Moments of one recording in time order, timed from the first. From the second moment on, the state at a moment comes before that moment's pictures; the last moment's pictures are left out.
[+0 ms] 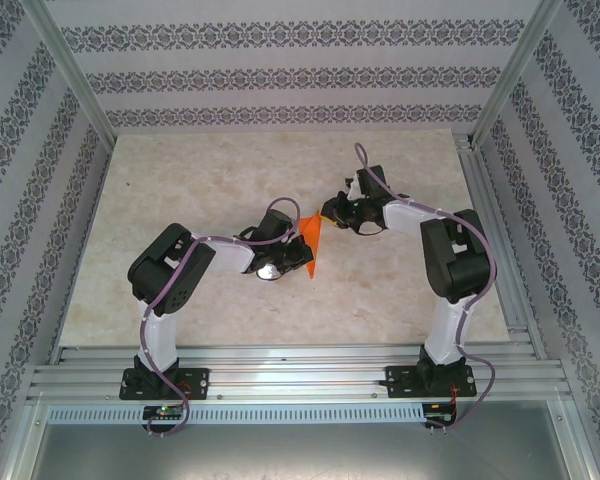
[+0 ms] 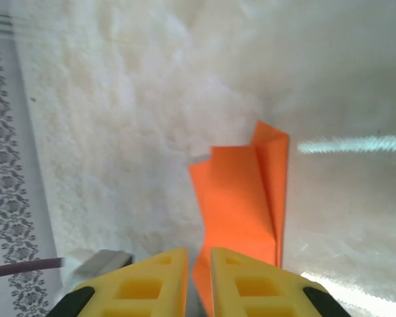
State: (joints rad) left arm -0.65 1.98 0.99 0.18 0.43 -1.04; right arm 0.29 1.90 1.18 -0.13 -0.59 0.75
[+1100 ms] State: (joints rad) left arm -0.65 1.98 1.00 0.17 0.43 -1.05; right arm 0.41 1.99 1.08 -0.07 -0.58 0.75
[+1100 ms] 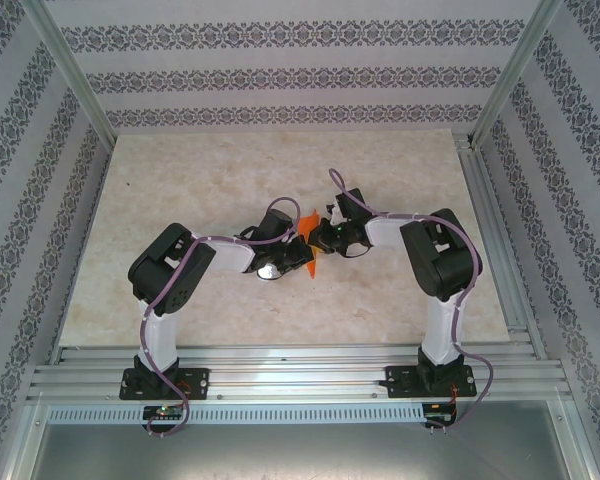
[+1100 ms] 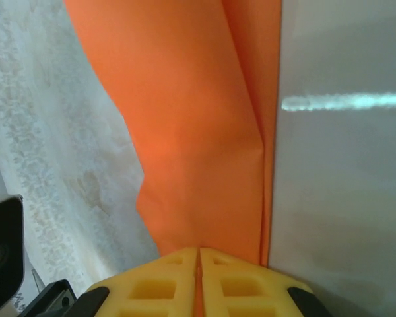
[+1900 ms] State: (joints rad) left arm -0.65 1.99 1.00 0.18 0.42 -1.05; right arm 0.33 2.14 1.34 -0.27 -0.64 0.62
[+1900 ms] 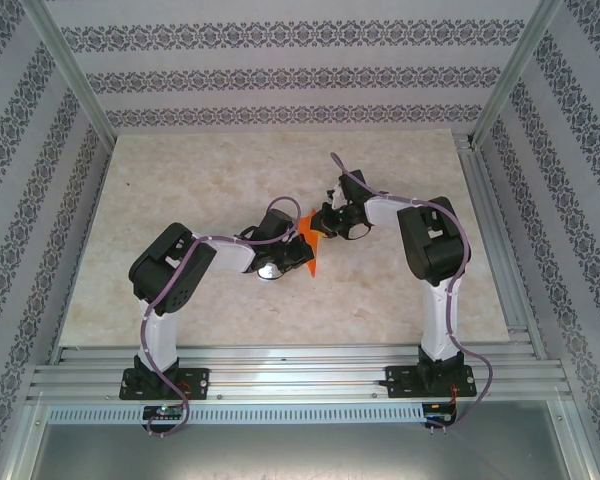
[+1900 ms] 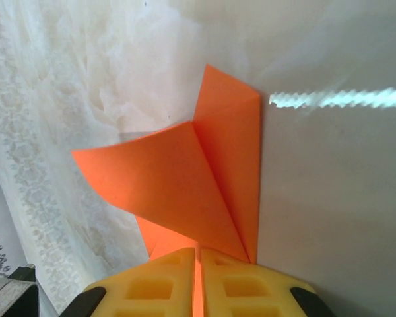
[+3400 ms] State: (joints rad) left arm -0.66 1.99 1.00 0.19 0.41 -1.05; right arm 0.30 1.88 1.19 -0.09 -0.53 0.64
